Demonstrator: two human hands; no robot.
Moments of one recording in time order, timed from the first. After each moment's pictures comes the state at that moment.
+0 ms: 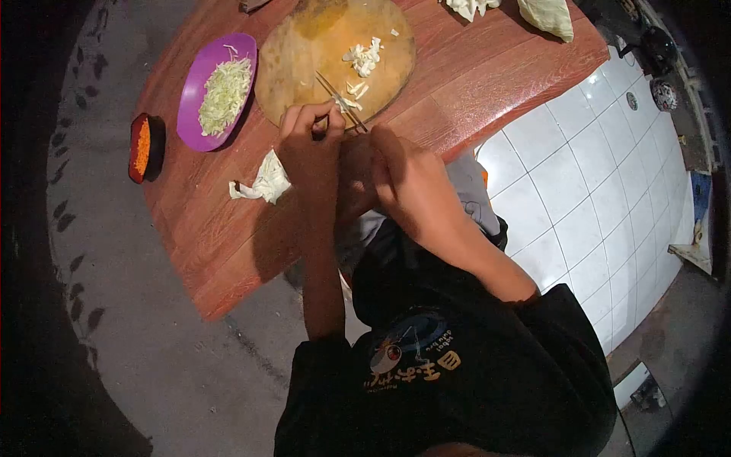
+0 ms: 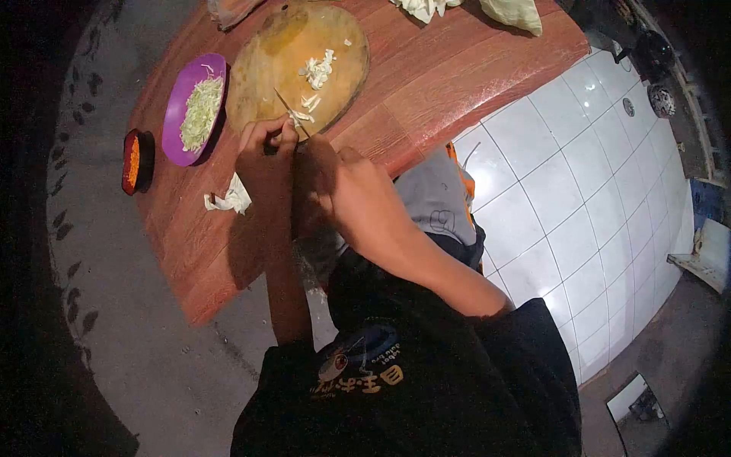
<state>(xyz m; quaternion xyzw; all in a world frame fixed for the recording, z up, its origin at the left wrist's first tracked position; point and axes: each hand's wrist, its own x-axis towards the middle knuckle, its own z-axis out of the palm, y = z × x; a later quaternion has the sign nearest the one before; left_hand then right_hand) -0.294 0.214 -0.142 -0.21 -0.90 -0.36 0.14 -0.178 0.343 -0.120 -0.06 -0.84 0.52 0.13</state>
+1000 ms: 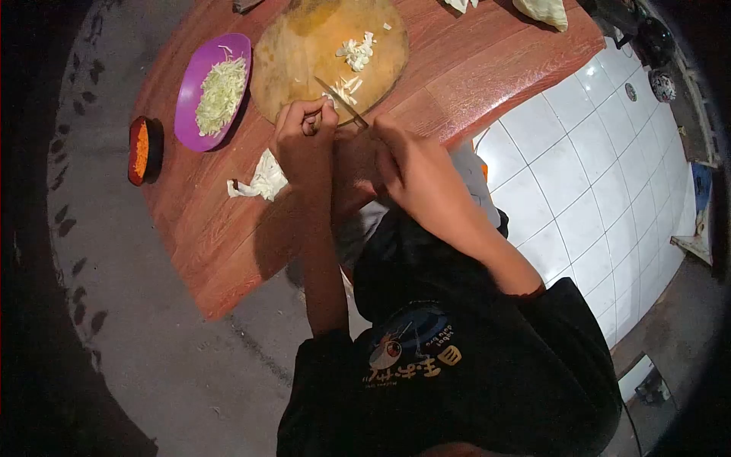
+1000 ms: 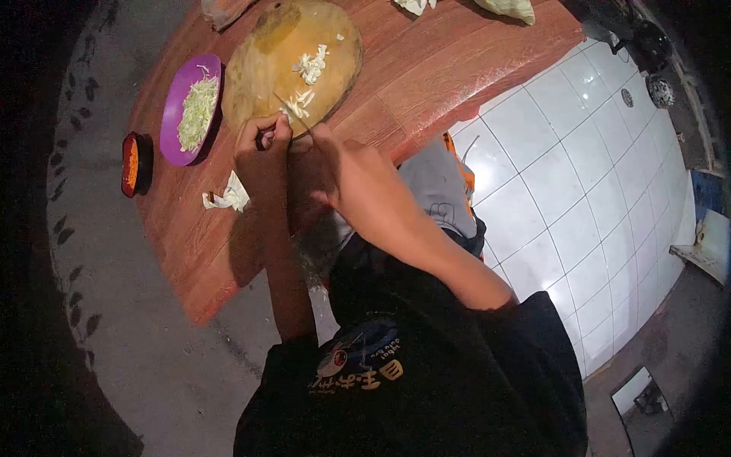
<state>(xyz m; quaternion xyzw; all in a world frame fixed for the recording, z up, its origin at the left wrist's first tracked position) -0.299 0.213 -0.151 -0.17 -0.89 -0.40 0.11 -0.174 0.355 -0.120 -0.05 -0.83 0.54 0.12</state>
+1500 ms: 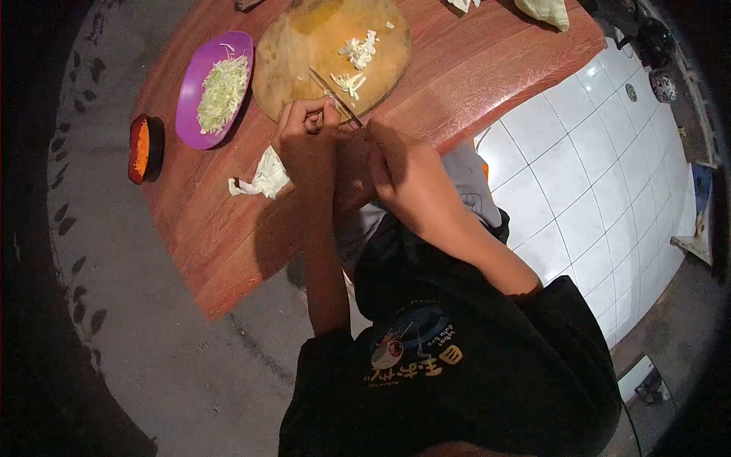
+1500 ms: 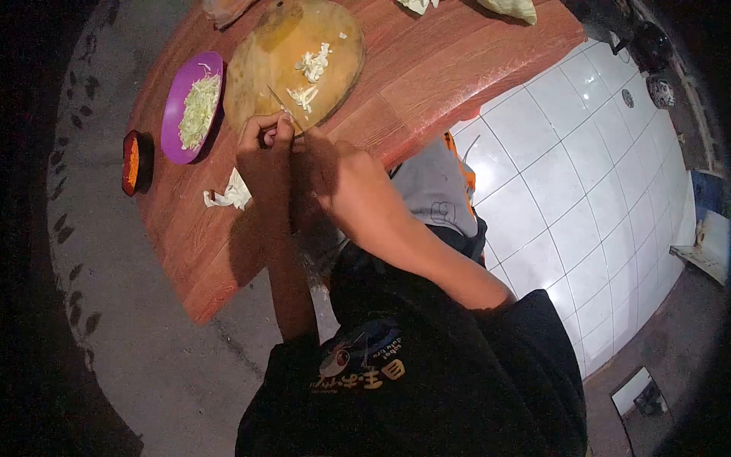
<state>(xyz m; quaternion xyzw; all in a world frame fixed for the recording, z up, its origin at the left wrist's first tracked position) -0.296 0.211 -0.150 -0.17 -0.89 -0.41 0.12 -0.176 0.339 -0.120 -0.05 -0.81 0.57 0.16</state>
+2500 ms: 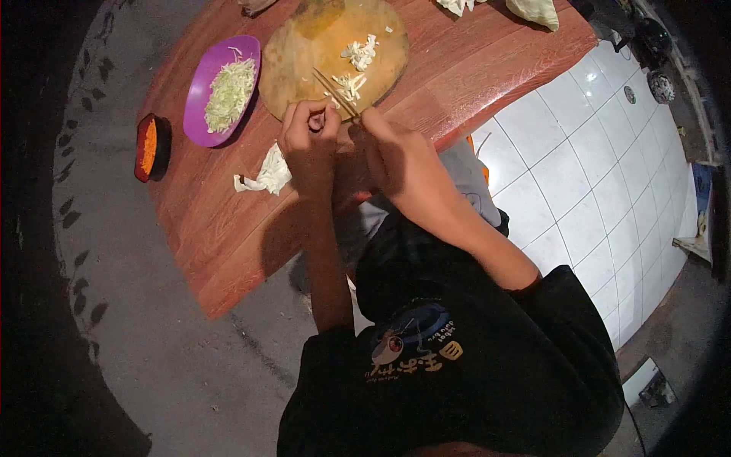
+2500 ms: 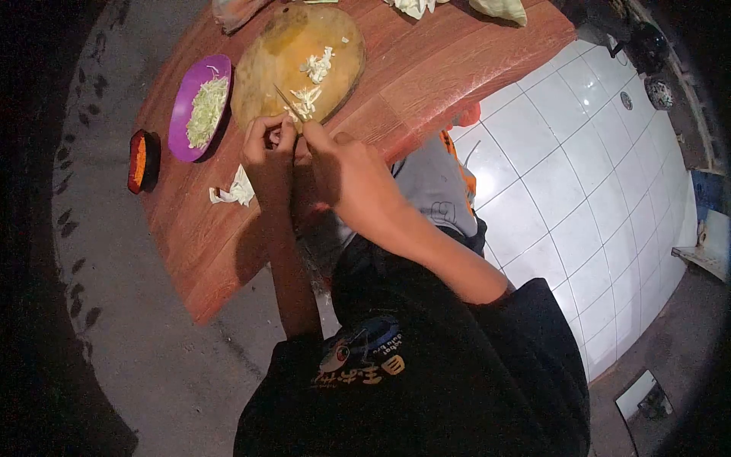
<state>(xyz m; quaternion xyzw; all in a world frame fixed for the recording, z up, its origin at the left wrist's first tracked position) -0.295 0.207 -0.151 -0.25 -0.85 -0.42 0.18 -0.182 0.343 -0.130 0.00 -0.84 0.52 0.16</state>
